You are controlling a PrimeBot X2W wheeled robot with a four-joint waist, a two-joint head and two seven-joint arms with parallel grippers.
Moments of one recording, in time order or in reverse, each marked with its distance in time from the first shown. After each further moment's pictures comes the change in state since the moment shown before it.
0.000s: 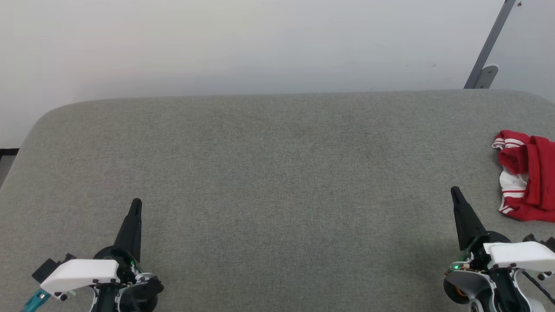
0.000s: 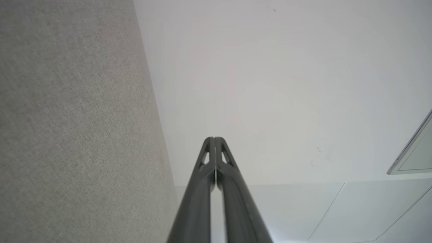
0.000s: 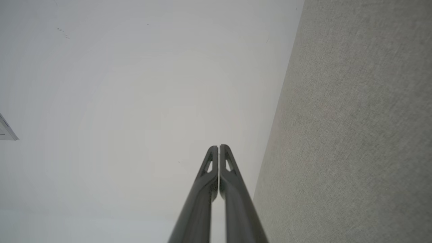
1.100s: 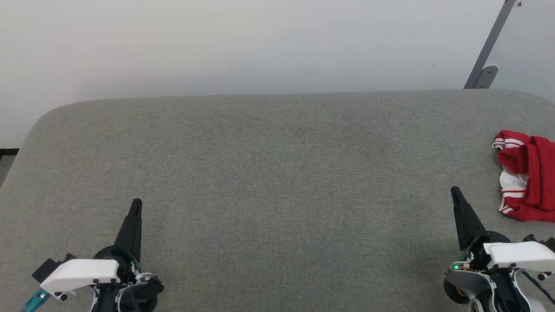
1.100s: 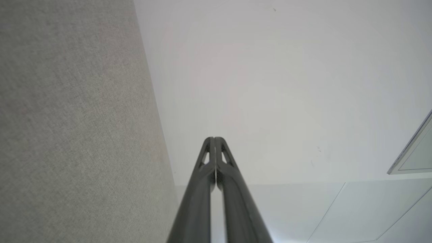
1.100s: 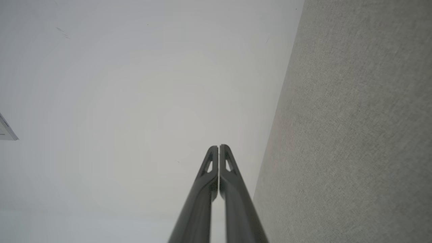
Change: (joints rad) left arm 0.000 0.002 -0.003 0.000 0.000 0.000 -0.004; right arm 0.000 0.000 0.000 0.000 0.000 0.000 0.000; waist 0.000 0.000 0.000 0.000
